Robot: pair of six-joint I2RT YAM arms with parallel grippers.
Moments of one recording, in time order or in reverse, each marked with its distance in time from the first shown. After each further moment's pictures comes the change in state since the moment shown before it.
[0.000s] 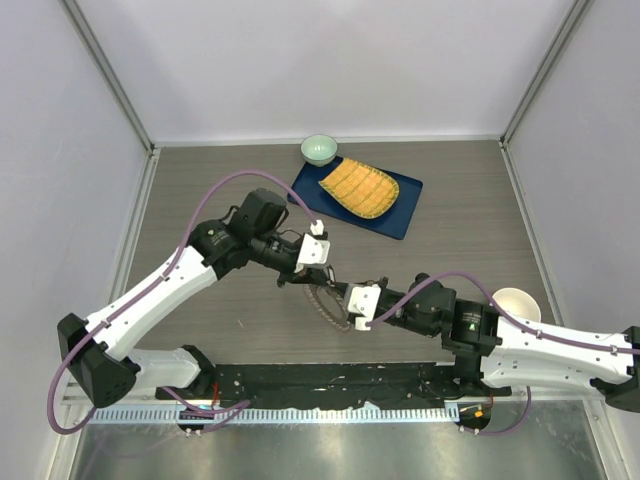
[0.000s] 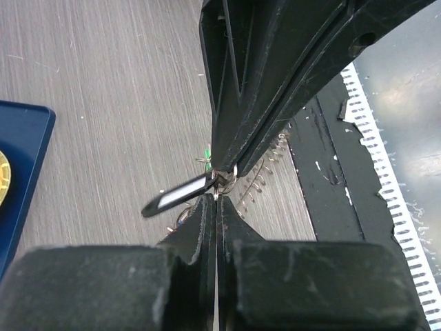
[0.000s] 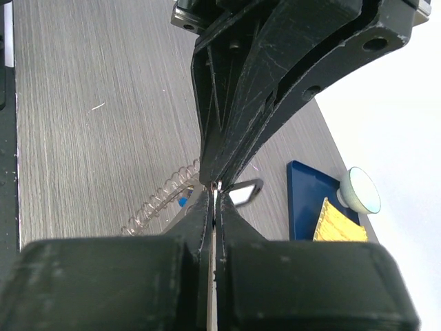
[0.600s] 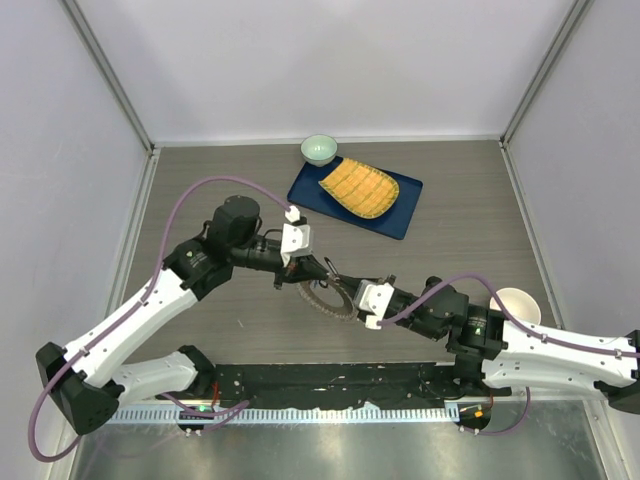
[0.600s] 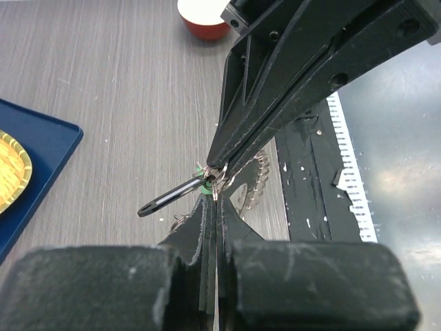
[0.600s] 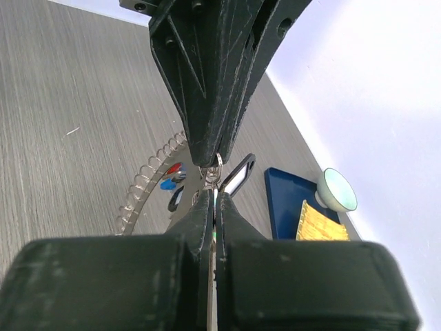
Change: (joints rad) left arm 0.023 -0.169 -0.152 0.310 -0.001 -0.351; right arm 0.002 -0.060 -0.047 0.088 0.070 0.002
